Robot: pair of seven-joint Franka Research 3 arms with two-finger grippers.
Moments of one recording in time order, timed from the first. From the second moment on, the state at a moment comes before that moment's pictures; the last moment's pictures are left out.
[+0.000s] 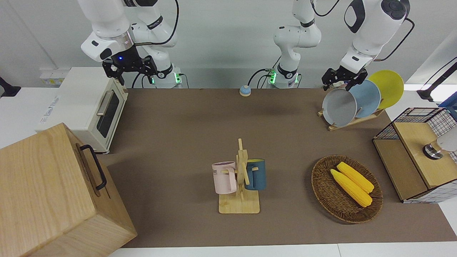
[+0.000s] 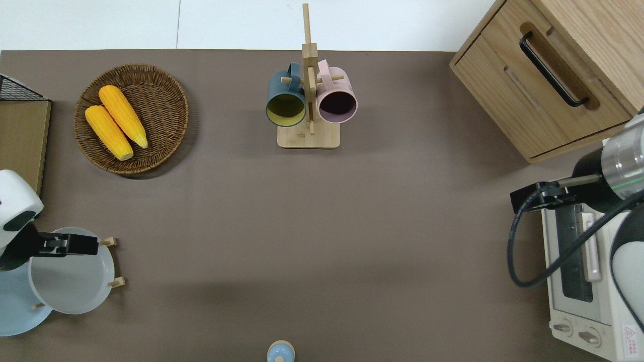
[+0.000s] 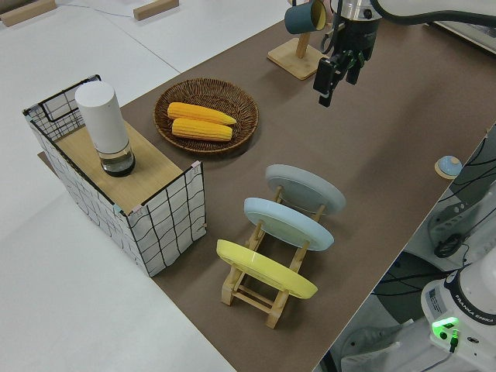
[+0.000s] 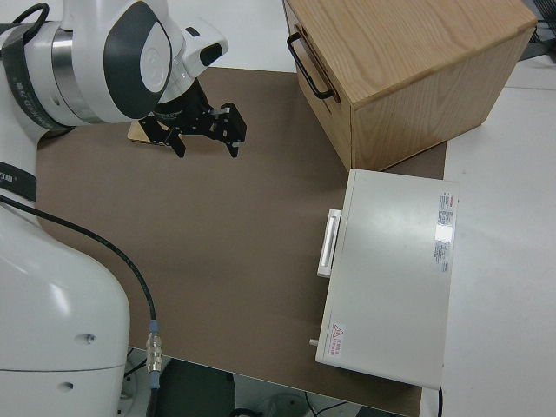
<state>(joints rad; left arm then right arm) -0.11 -0.23 0.14 -1.98 0.04 1.66 0.06 -0.26 0.02 0.38 -1.48 -0.03 1.38 0.04</state>
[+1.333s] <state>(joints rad) 0.07 -0.29 0.14 -2.17 0.24 1.80 -0.03 -0.26 0.02 0.38 -1.48 -0.03 1.38 0.04</state>
